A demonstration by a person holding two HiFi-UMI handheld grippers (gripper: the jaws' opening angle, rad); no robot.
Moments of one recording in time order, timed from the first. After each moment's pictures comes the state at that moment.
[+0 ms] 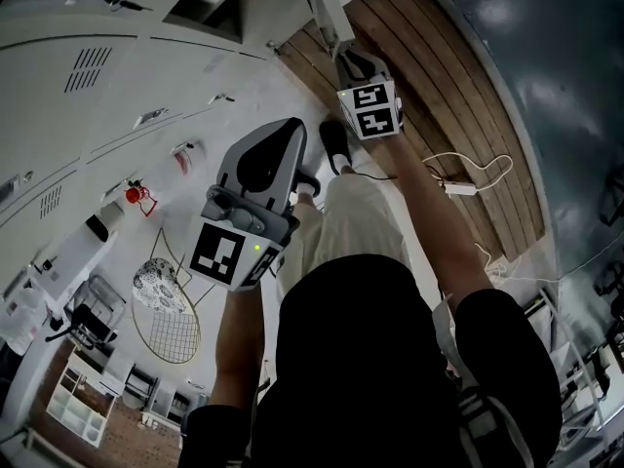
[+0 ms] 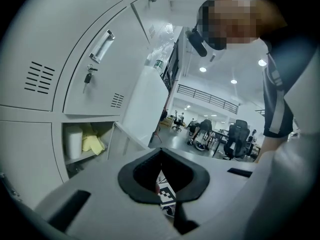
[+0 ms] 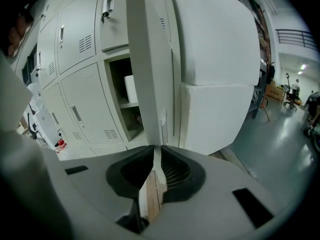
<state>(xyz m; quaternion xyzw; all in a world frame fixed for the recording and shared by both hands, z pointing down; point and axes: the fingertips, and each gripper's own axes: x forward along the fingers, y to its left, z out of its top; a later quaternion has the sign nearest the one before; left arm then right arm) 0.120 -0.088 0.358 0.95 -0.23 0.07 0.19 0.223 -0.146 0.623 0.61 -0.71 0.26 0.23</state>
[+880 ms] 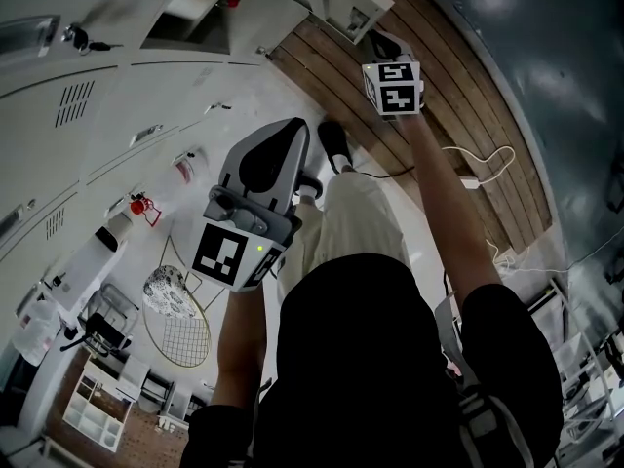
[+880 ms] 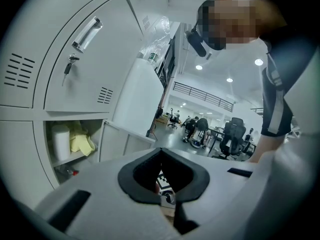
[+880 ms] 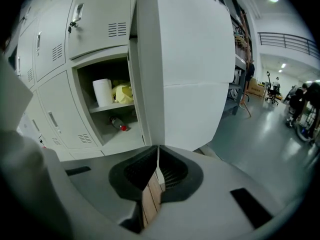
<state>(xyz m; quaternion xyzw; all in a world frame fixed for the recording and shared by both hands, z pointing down) 0.164 -0.087 0.361 0.96 -0.20 0.09 0.19 0.335 -0.153 0.626 0.68 -0.65 0.27 0.22</state>
